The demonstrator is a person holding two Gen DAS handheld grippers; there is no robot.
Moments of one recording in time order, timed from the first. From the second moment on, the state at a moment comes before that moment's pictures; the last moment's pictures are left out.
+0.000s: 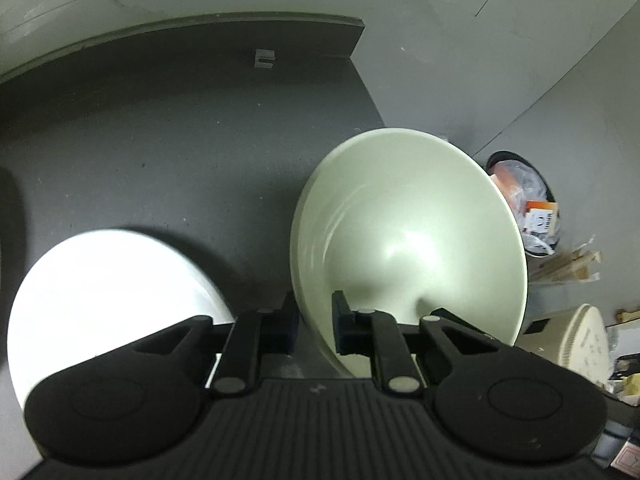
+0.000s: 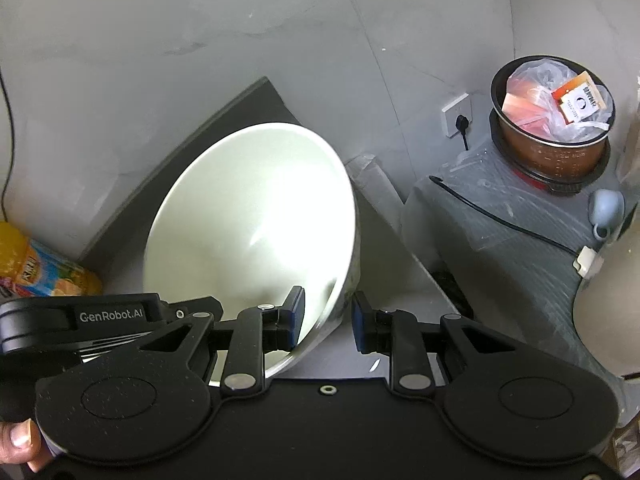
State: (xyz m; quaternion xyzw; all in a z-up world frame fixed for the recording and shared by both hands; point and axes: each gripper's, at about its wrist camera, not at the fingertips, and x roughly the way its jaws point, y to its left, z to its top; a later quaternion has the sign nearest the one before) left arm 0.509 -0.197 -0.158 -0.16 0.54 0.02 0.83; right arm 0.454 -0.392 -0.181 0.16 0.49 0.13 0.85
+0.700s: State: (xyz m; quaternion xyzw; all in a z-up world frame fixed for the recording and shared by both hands) left arm 0.436 -0.173 -0.106 -0.15 0.51 -0.02 0.85; right arm 0.372 -0.369 -0.147 0.15 0.47 0.13 0.86
